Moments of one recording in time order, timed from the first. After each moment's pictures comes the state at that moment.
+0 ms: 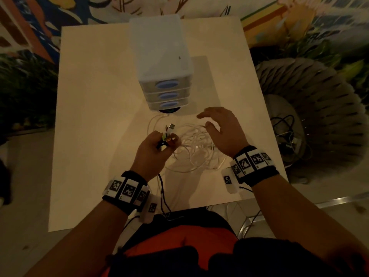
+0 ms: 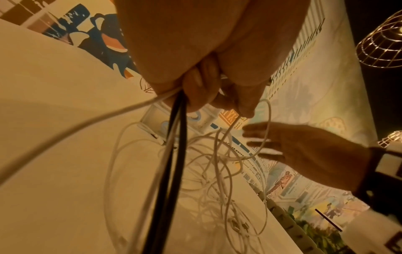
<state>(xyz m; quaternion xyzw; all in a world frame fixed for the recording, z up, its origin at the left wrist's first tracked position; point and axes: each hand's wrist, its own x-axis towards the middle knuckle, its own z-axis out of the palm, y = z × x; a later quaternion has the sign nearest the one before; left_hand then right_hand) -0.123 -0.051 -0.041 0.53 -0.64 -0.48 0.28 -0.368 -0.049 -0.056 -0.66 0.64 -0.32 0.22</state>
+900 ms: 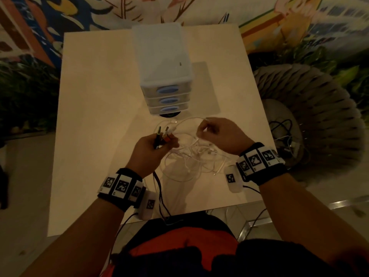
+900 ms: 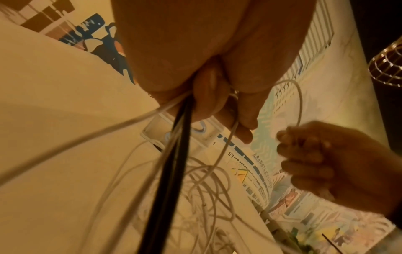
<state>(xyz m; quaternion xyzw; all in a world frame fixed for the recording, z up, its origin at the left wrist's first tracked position) -0.117 -0.069 -0.031 0.54 -0.59 -0.54 0.25 -0.367 -0.058 -0.015 -0.62 0.62 -0.23 0.42</state>
